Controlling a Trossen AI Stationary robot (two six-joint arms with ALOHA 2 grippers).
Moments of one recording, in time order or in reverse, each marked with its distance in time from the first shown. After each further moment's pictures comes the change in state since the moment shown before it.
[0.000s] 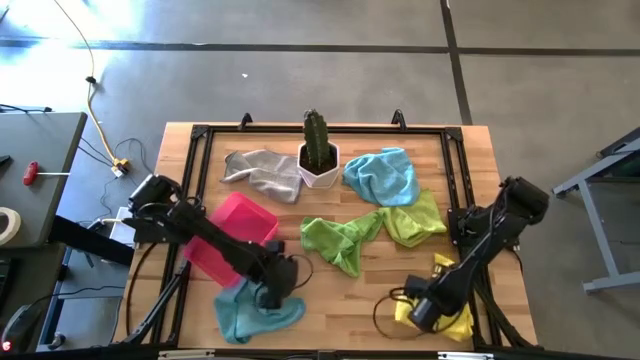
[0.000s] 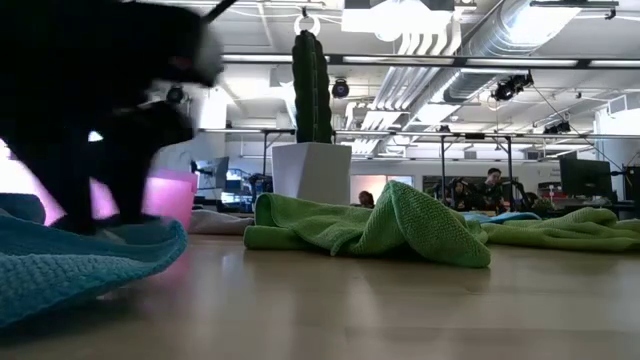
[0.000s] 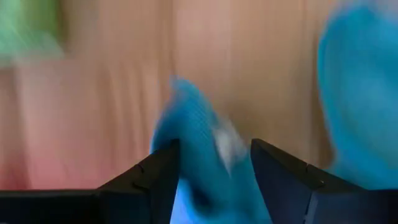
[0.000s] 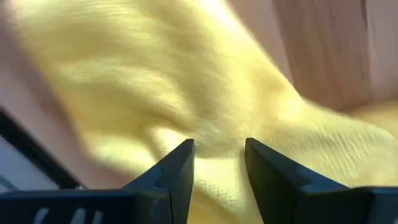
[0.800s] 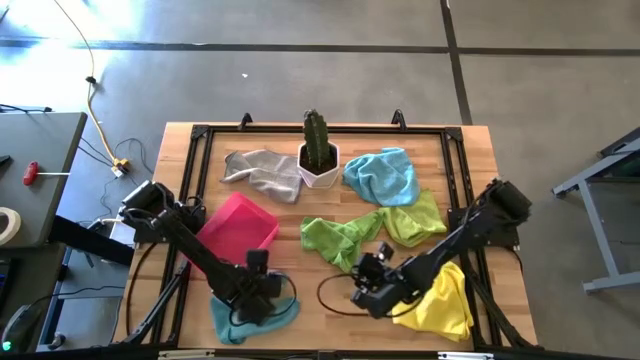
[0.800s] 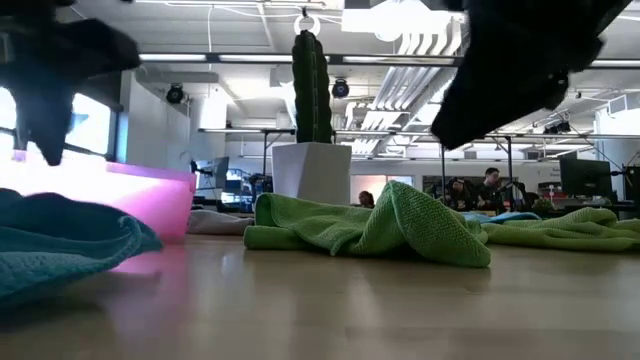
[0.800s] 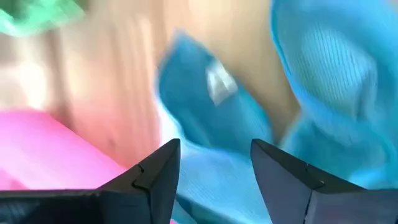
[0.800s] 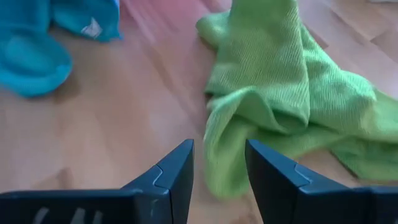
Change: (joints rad) left arm -0.171 -0.004 0.161 -0.318 -0.157 -0.116; right arm -0.263 0.126 0.131 0.430 0.818 -0.259
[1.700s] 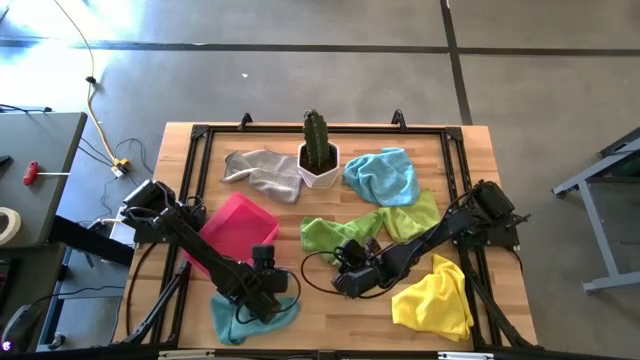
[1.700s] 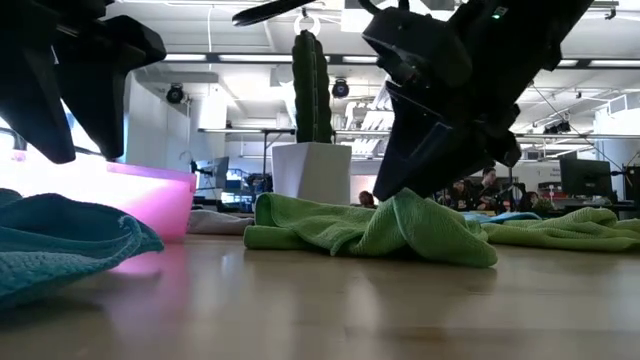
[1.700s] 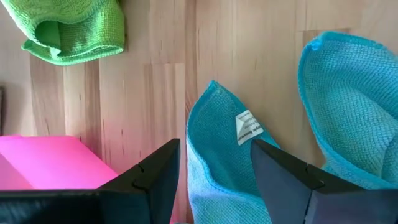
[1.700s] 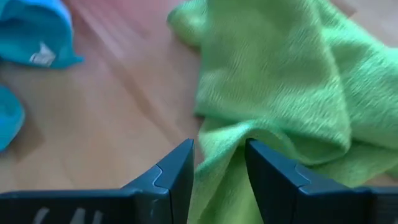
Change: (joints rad) left arm 0.027 0.000 0.000 0.053 -0.100 -0.008; right arm -0.142 0.096 0.000 0.133 -0.152 0.075
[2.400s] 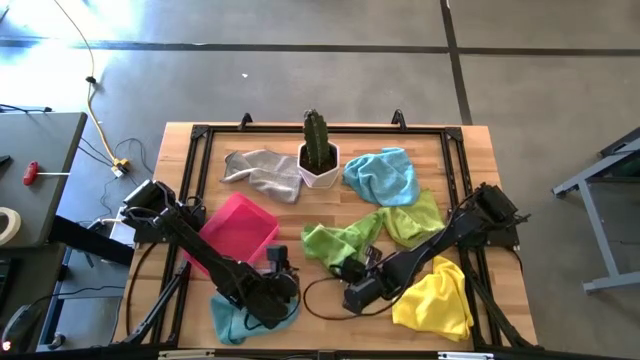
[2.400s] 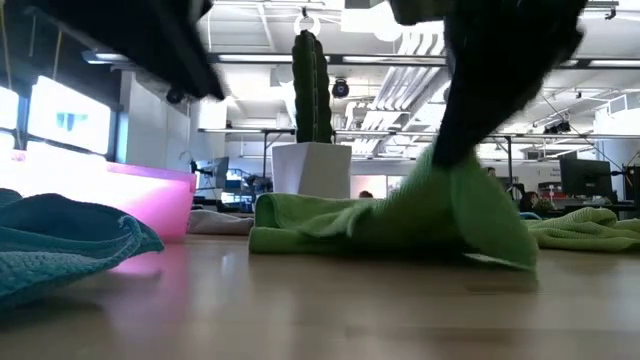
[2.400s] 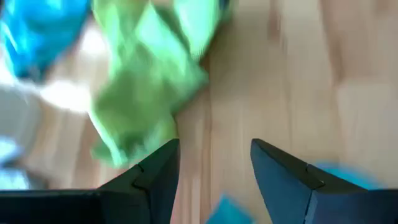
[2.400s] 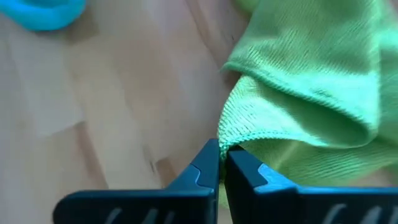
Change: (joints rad) left arm 0.005 0.000 0.000 0.323 -0.280 0.167; right arm 0.073 -0.002 0.190 -0.295 -0.151 -0.237
